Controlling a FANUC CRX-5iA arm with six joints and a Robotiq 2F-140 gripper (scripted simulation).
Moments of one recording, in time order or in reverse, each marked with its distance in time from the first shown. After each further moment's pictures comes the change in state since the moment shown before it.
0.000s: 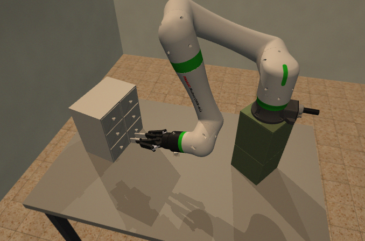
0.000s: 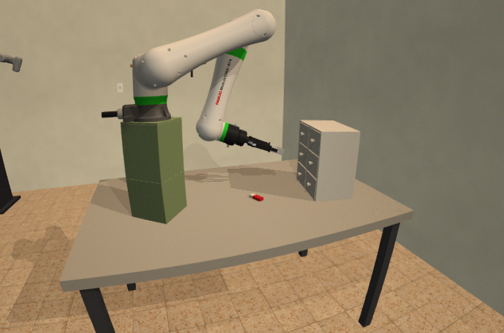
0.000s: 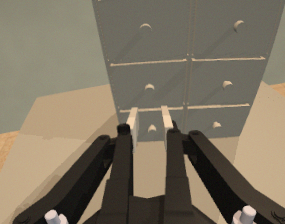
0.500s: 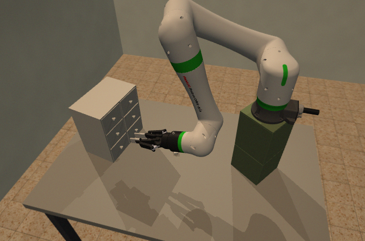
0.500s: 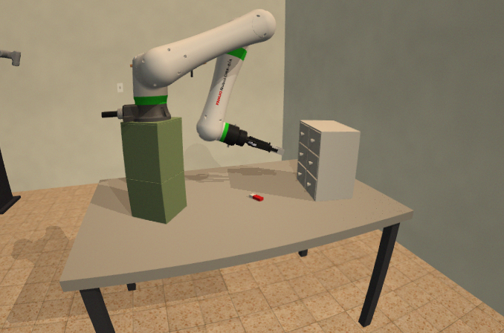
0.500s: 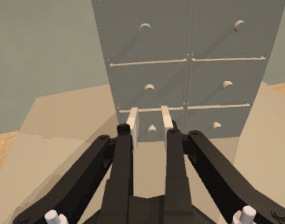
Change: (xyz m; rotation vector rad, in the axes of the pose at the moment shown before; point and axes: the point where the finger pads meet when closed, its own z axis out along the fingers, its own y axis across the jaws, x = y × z) arm 0.000 0.000 0.001 0.000 0.000 0.000
